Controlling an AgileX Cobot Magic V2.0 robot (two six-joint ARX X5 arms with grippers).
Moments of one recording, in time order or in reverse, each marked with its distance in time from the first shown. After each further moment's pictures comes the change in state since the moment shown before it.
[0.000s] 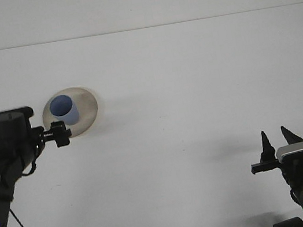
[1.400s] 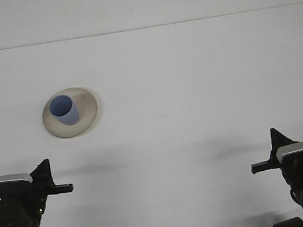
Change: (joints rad) left arm -0.001 -0.668 -0.584 0.336 0.006 0.069; right arm 0.000 0.000 0.000 0.005 0.000 0.000
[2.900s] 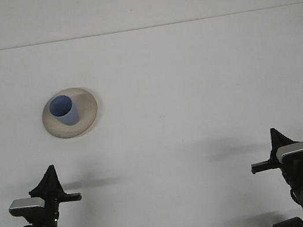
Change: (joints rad) left arm 0.008 -0.426 -0.549 0.464 -0.026 0.007; right arm 0.000 0.000 0.000 0.000 0.000 0.000
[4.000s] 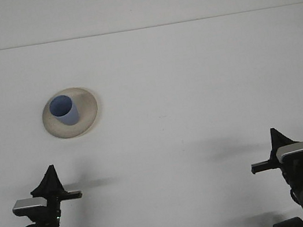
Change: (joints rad) left arm 0.039 -0.006 -0.114 0.138 0.000 0.001; right arm 0.000 0.000 0.000 0.000 0.000 0.000
